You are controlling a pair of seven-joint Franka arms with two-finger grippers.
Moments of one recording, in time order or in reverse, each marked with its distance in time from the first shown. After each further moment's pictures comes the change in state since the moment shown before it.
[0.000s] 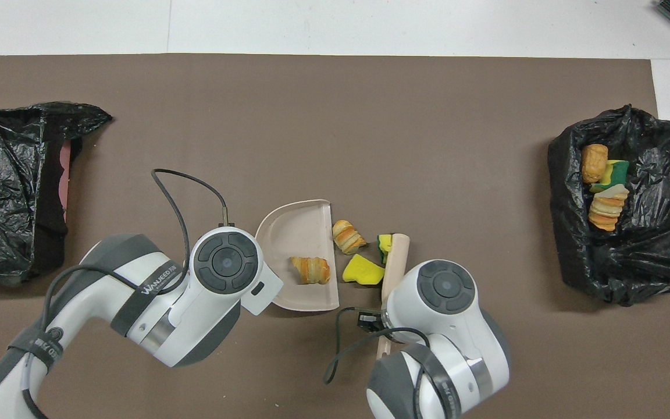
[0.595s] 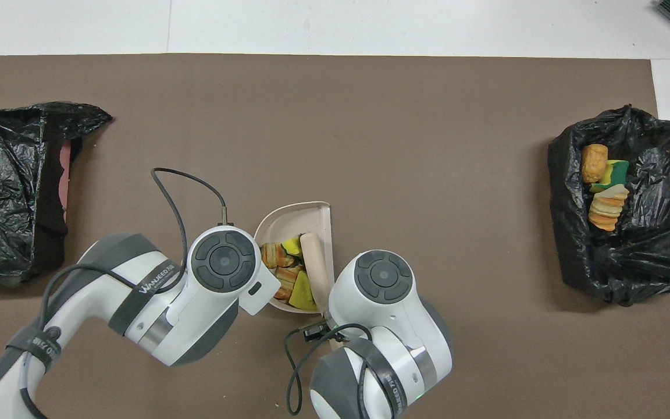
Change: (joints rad) left arm 0.004 0.000 0.007 -0.002 0.000 0.000 0.051; right arm 0.032 0.108 0.069 0.162 0.065 -0.029 -0.357
